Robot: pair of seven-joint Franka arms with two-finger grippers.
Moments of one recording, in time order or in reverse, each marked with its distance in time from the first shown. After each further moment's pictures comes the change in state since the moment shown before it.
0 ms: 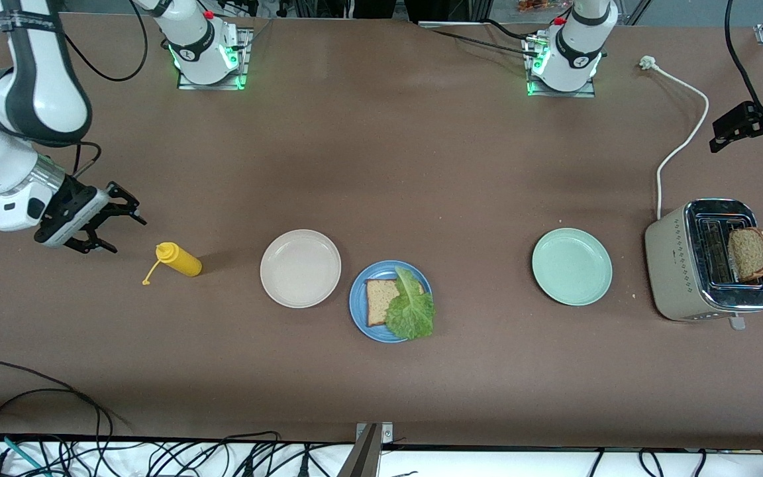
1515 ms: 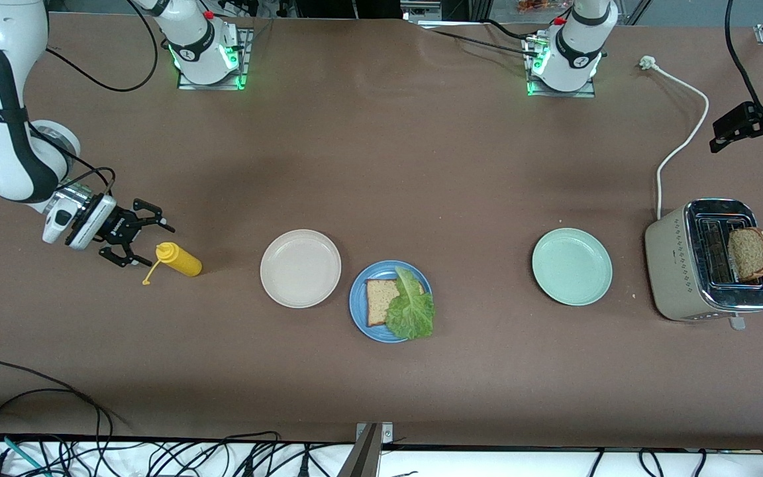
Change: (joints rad) left arm 0.001 0.001 0.000 0.000 0.000 0.000 0.000; right arm -0.071 0.283 -0.068 -0.036 0.805 -0.159 -0.846
